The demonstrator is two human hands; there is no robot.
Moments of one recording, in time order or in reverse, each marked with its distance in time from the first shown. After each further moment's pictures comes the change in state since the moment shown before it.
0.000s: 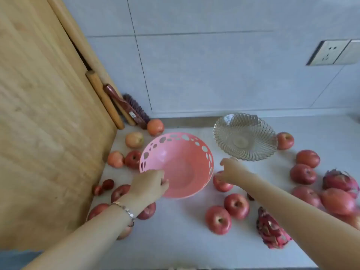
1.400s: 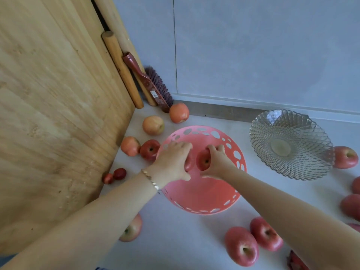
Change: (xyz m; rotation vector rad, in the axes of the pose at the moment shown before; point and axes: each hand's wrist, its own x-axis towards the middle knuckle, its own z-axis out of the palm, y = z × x) left_hand 0.101 -0.027 0.004 -0.054 -0.132 0.150; right_hand 0.096 -0.089 0.040 0.140 -0.115 -0.230
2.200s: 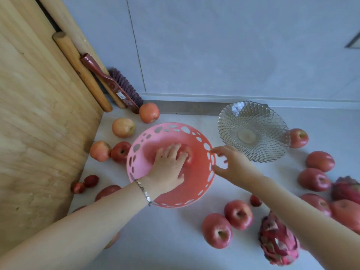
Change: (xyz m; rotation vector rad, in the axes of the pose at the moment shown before) left_hand 0.002 0.045 0.037 0.122 -0.014 0.148; right_hand -0.089 0.052 -0.055 0.109 0.247 -0.094
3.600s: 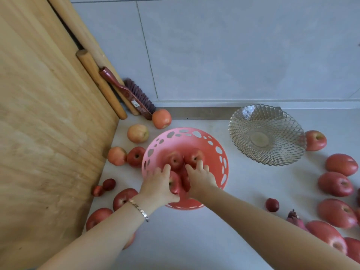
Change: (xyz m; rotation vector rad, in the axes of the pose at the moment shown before) left_hand -0.043 -0.027 0.011 -0.166 -0.045 -0.365; right_hand 0.022 -0.050 0.104 -0.412 -0.255 0.084
